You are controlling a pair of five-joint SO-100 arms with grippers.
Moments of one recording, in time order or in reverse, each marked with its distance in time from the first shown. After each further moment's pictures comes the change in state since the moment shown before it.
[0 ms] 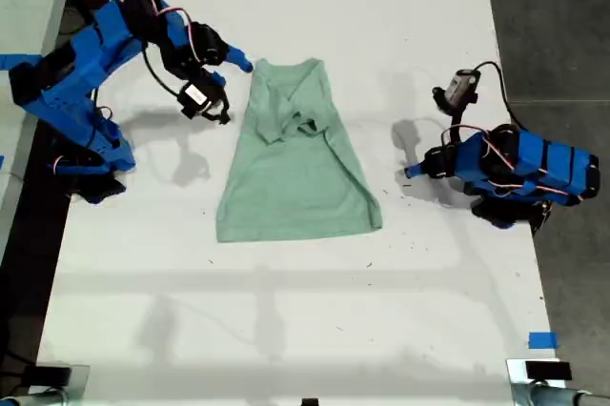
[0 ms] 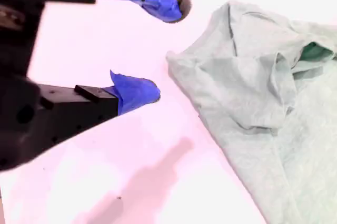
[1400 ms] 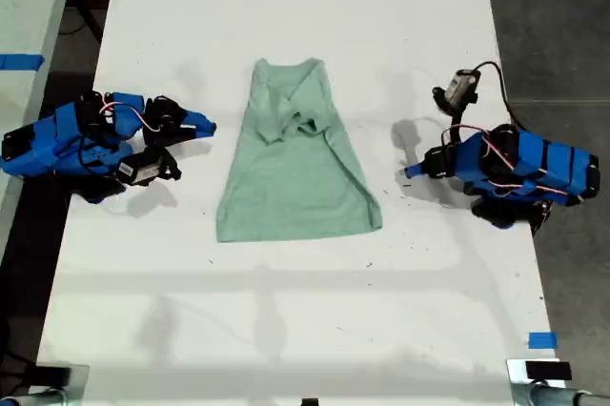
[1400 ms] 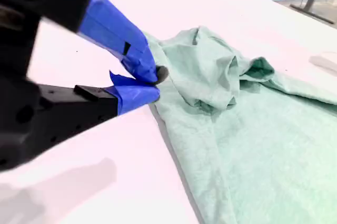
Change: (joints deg) arm 0 9.7 84.6 94.3 -39.6 -14.2; arm 1 0.0 0.1 0.0 0.0 0.0
